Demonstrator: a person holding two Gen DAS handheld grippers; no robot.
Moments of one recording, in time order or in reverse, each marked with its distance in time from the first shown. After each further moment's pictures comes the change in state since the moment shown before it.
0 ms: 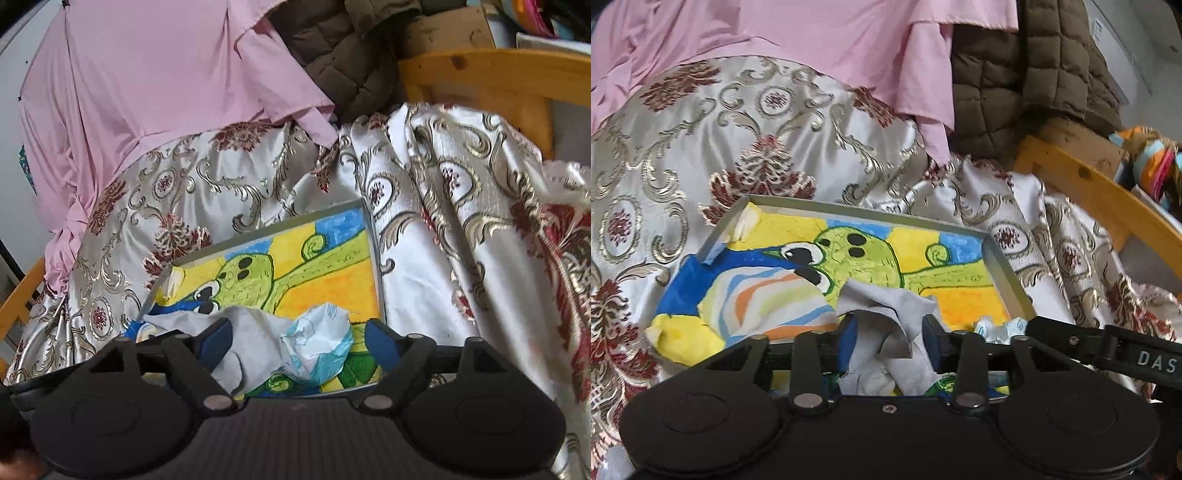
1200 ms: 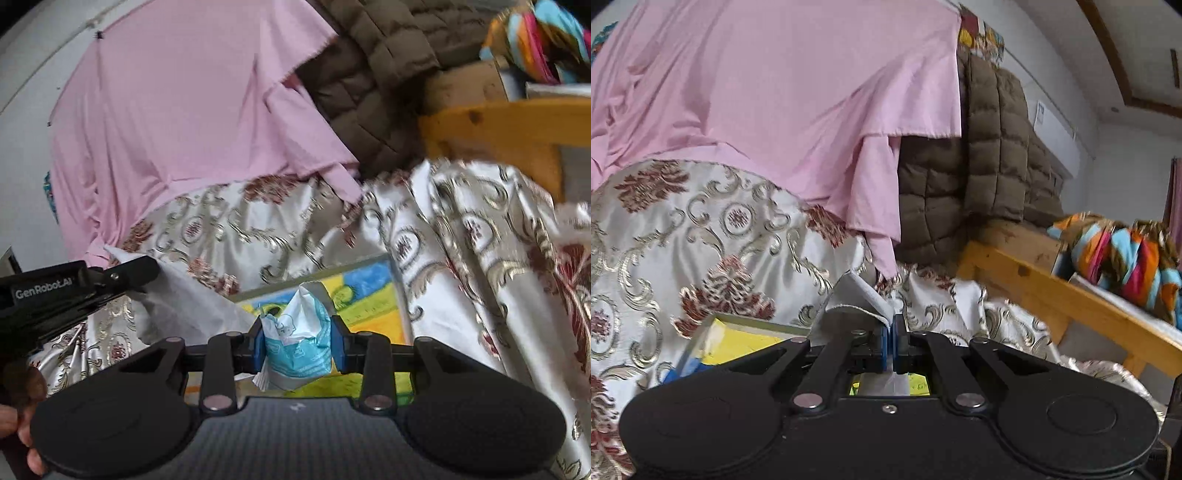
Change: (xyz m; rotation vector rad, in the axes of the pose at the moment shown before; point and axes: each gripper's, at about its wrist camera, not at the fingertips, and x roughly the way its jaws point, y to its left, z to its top) left arm -0.040 -0.015 0.038 0.049 -0.306 -0.156; right arm -0.005 0.015 -0.007 -0.021 -0.178 0.049
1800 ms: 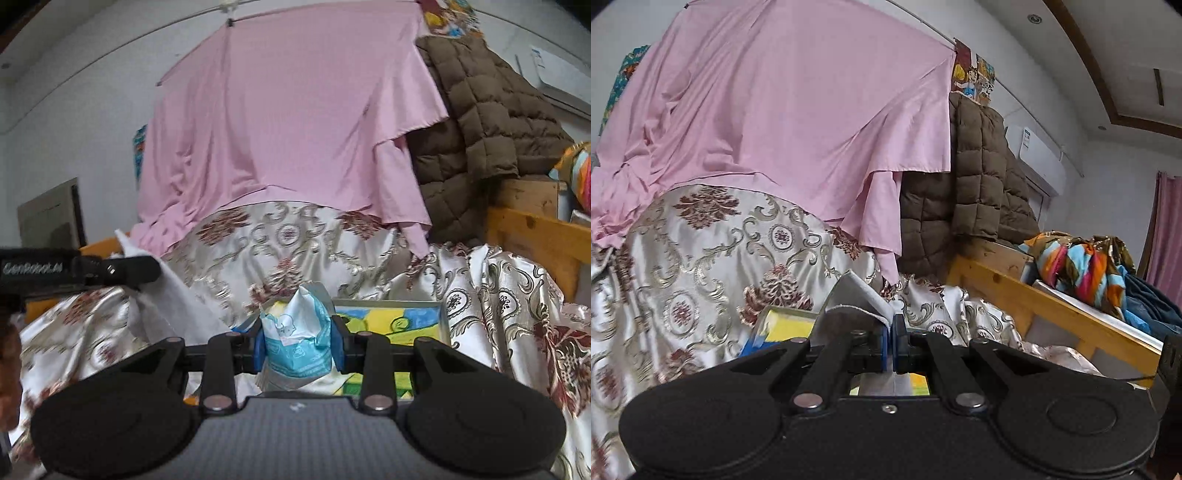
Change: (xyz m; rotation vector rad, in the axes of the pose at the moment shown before) left arm -0.180 0.025 -0.009 -0.005 -0.066 -0.014; right arm -0.107 0.103 -0.032 -0.338 -0.103 0.092
